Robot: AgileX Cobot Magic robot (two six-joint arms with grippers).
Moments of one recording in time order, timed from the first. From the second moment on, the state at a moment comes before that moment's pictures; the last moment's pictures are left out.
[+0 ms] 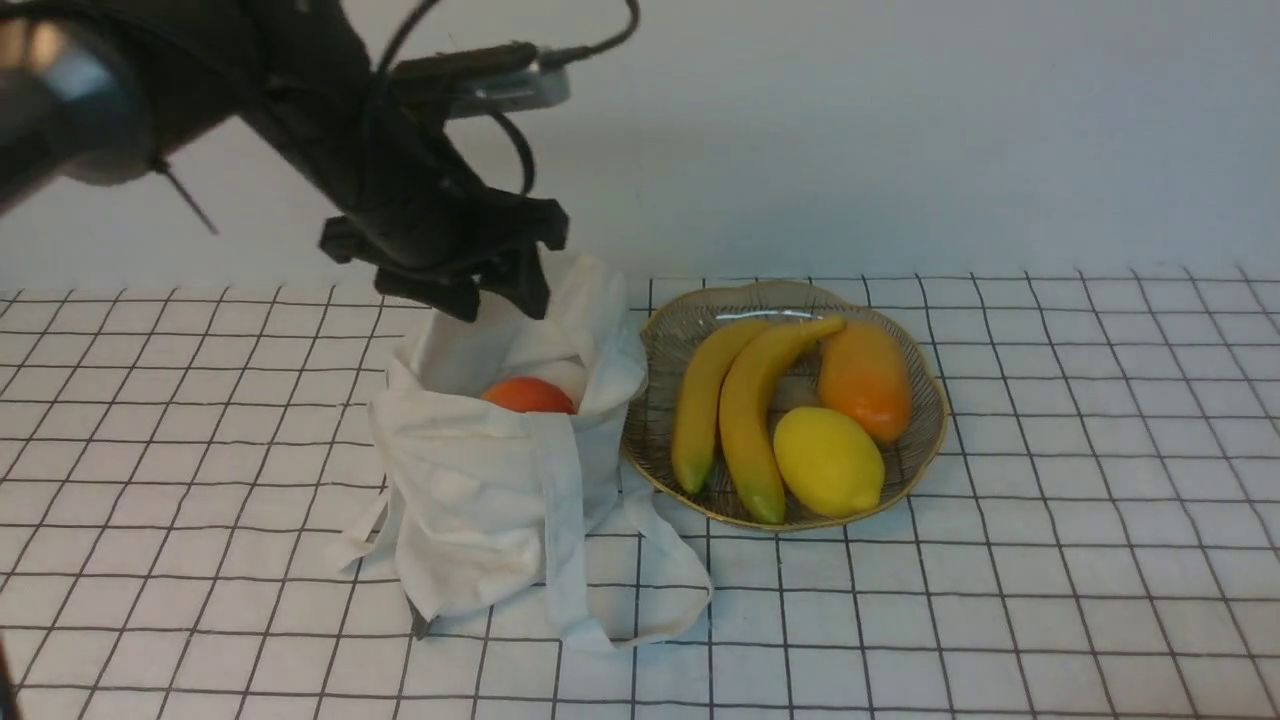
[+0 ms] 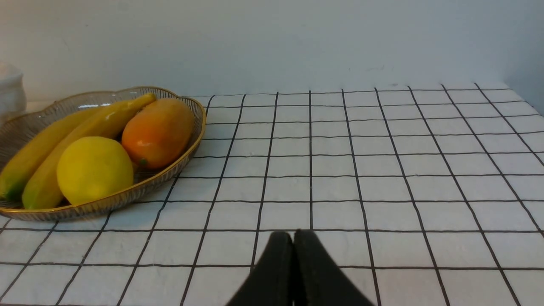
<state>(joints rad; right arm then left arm) 0.01 -0.01 0.03 -0.03 0.36 0.07 -0.28 1.94 -1.72 -0.27 1.02 0.03</state>
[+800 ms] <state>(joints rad) 0.01 -0.01 0.03 -0.03 0.36 0.07 -0.30 2.17 -1.79 -0.17 1.08 0.12</state>
